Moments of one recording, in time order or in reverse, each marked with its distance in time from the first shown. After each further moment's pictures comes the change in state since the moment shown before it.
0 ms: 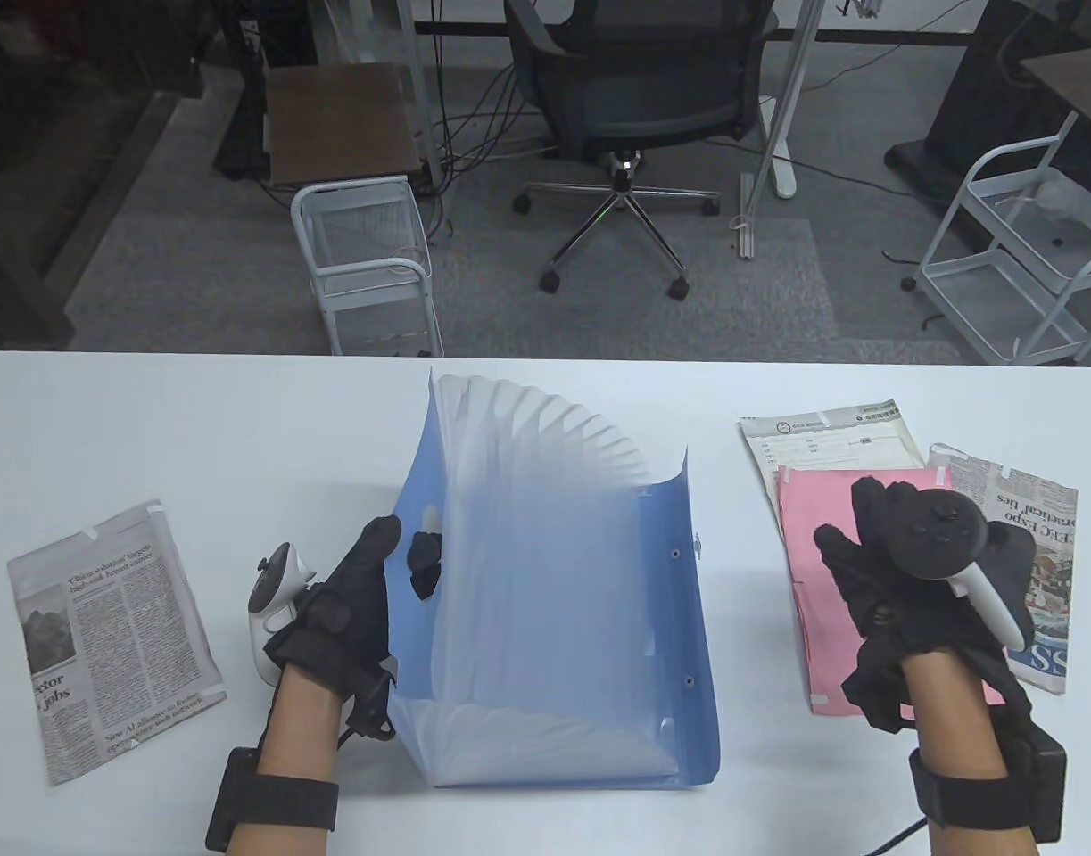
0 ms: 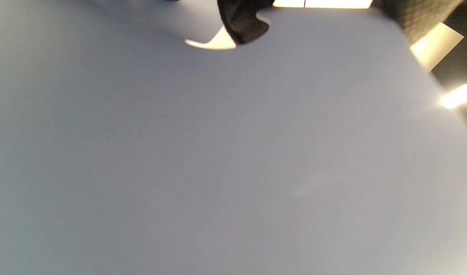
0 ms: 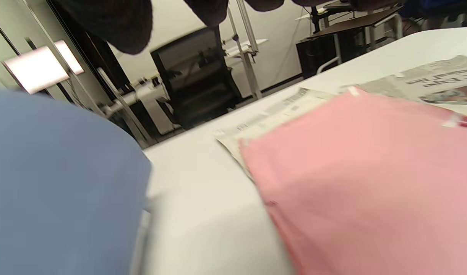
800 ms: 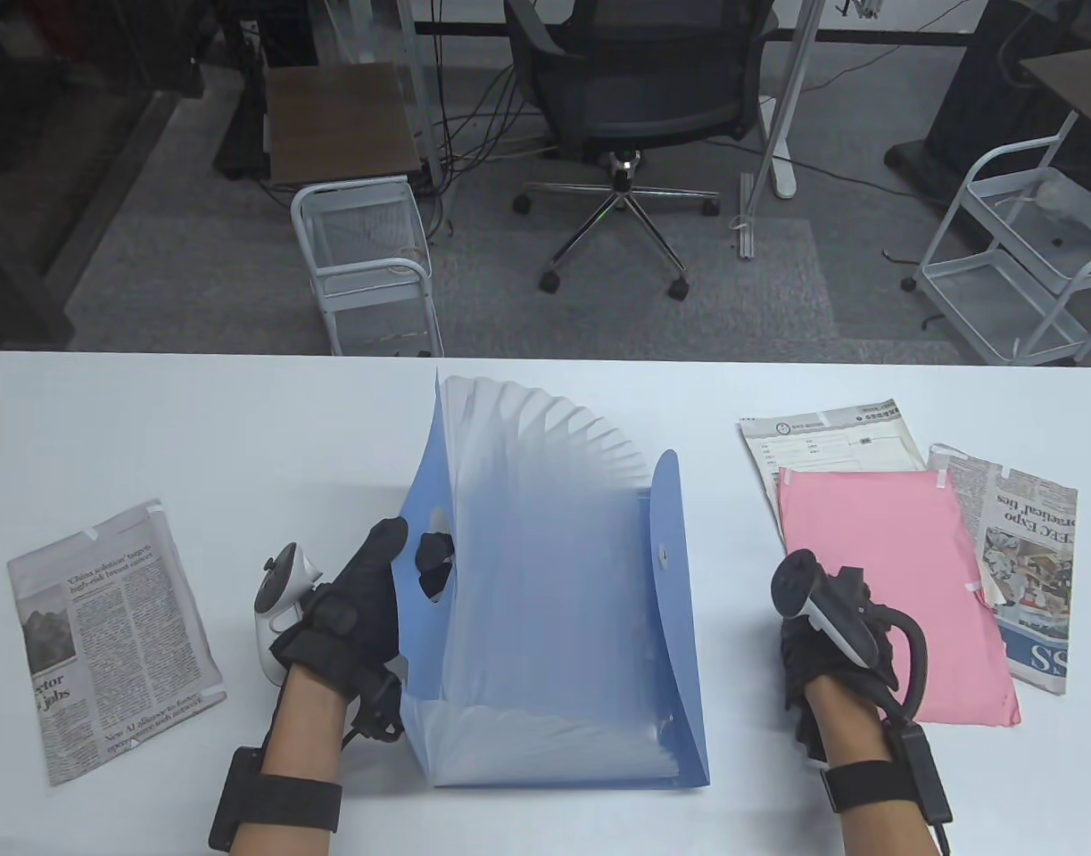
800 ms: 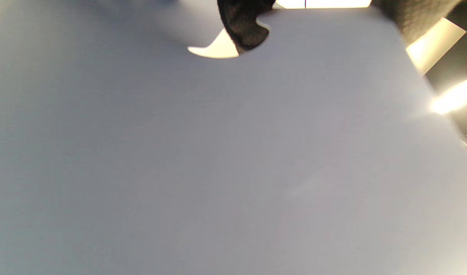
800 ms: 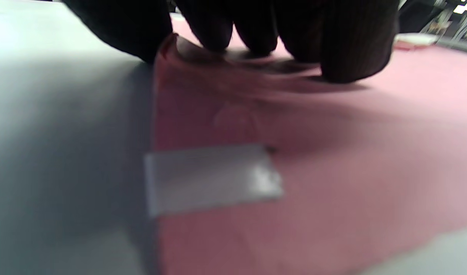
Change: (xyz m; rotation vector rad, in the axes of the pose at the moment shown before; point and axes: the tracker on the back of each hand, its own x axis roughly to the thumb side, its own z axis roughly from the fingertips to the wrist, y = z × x) left_hand -0.003 -0.002 -0.002 -0.009 0.000 -0.006; right_hand -0.007 0.121 -0.036 0.009 0.230 0.396
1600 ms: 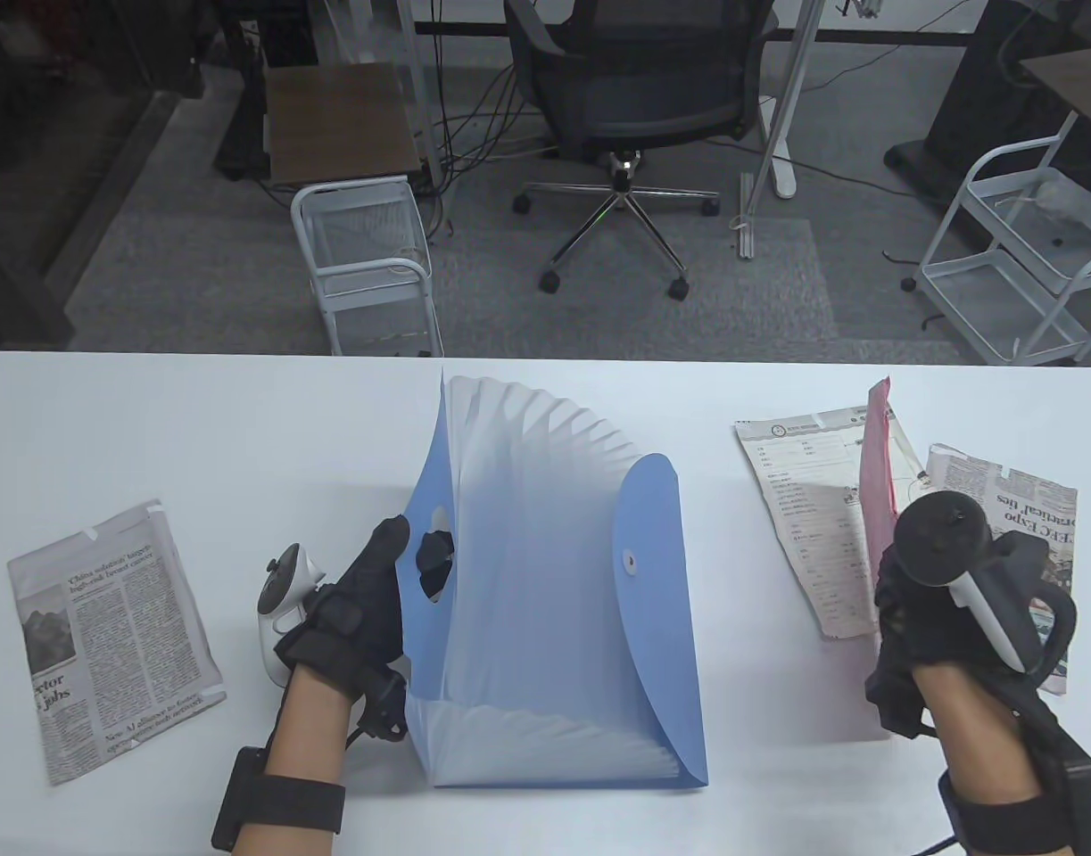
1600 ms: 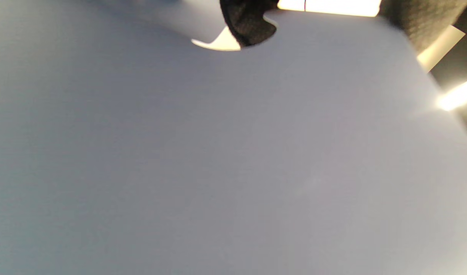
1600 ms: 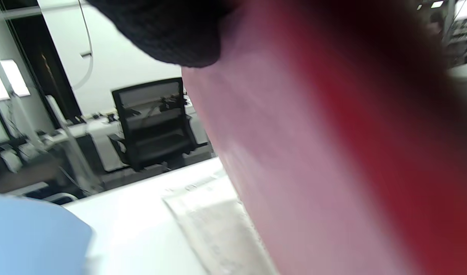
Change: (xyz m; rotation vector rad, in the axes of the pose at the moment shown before) left_hand -0.002 -0.001 -0.002 0.014 0.000 -0.007; right_hand -0.074 -0.183 0.082 -0.230 -0.065 -0.411
